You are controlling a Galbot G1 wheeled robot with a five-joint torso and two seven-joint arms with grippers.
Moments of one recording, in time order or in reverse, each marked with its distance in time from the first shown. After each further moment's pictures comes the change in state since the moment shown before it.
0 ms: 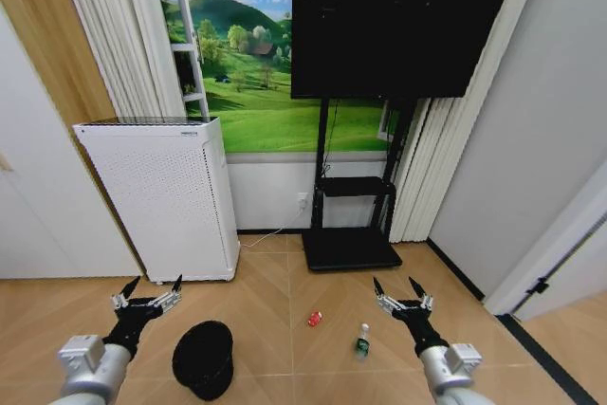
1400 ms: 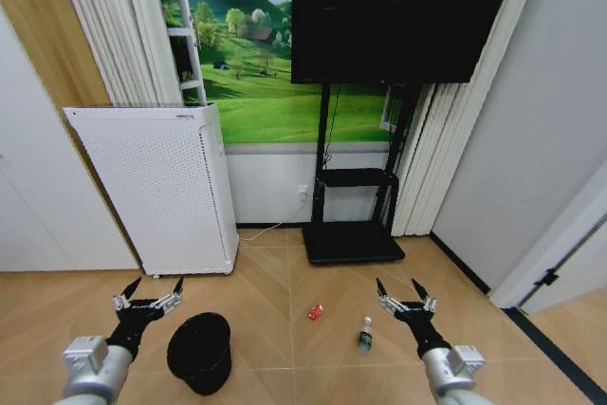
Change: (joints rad) left arm 0.008 -0.003 0.007 0.004 0.042 -0.010 0.013; right arm -0.005 -0.001 0.012 -0.014 0.019 0.021 0.006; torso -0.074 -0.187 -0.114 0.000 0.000
